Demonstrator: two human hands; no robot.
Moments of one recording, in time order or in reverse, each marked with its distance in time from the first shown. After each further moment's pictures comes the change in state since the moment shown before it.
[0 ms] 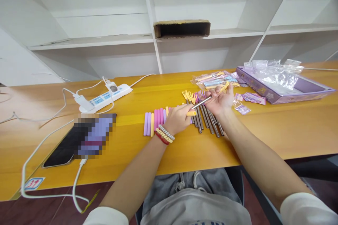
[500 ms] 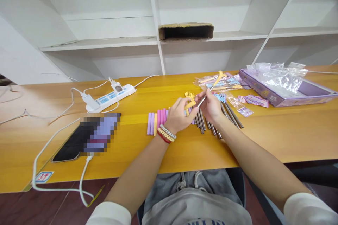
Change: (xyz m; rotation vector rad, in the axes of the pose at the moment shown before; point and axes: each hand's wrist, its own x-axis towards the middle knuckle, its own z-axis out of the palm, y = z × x) left_hand 0.001 0.004 -0.003 -0.109 0.273 -0.115; right_hand -0.015 0.041 0.022 -0.417 -0.037 -0.008
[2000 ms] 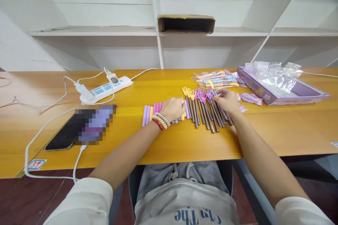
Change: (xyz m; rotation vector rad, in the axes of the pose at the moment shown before) left_hand 0.017 -0.011 0.003 0.517 -0.548 -0.244; right_hand 0.008 -0.042 -0.095 -1.418 0.305 -0.119
